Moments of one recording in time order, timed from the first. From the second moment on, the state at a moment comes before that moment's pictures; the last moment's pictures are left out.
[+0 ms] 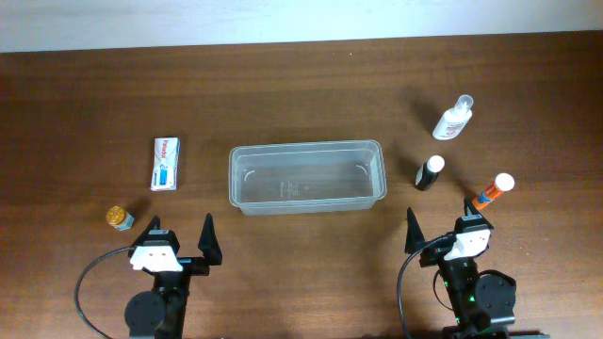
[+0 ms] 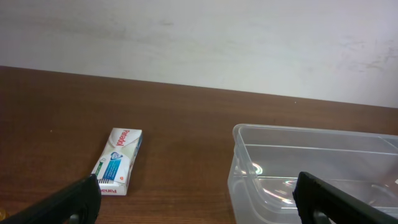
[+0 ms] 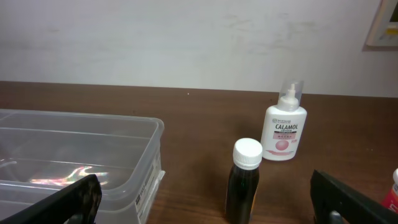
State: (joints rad) left arm -0.03 0.01 0.02 -0.08 0.03 -0.15; right arm 0.06 0.01 0.01 -0.07 -0.07 0.00
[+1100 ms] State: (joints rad) left arm -0.03 0.93 0.95 -0.88 0.03 -0.15; right arm 0.06 1.04 1.09 -0.93 -0.01 0.06
